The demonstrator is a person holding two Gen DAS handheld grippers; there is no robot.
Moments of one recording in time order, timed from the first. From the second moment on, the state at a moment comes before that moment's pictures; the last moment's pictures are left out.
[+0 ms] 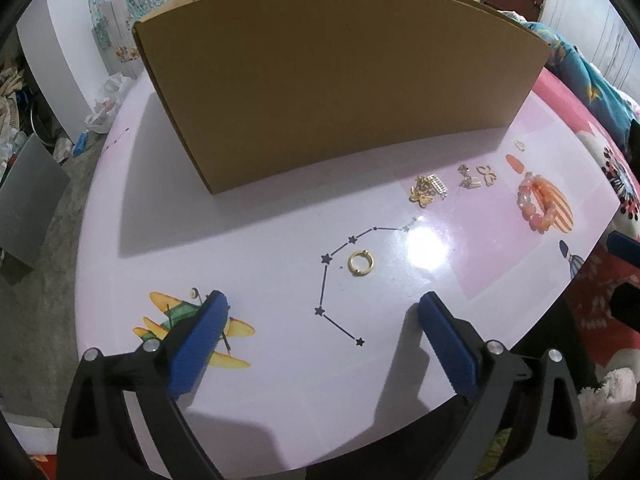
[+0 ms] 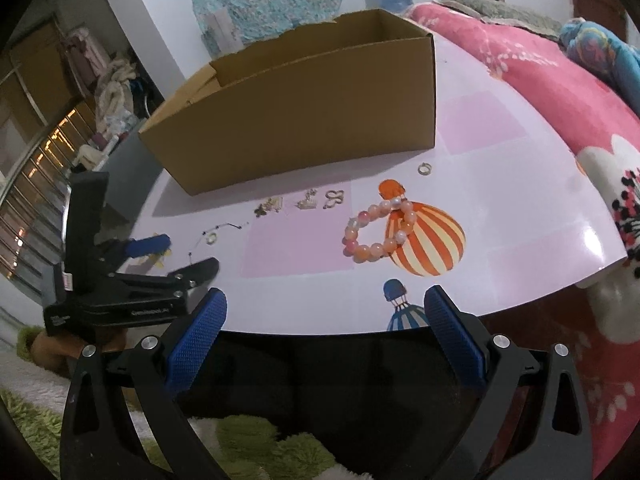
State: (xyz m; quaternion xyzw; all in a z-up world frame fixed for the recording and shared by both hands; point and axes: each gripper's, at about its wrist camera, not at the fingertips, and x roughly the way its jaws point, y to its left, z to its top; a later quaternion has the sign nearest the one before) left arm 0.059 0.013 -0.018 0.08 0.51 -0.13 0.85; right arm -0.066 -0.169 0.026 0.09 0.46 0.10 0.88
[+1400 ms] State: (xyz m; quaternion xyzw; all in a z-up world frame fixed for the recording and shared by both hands) left arm 0.059 0.015 -0.018 0.08 0.52 -0.12 0.84; right arm 0.009 -0.216 -0.004 0.08 0.51 0.06 0.85
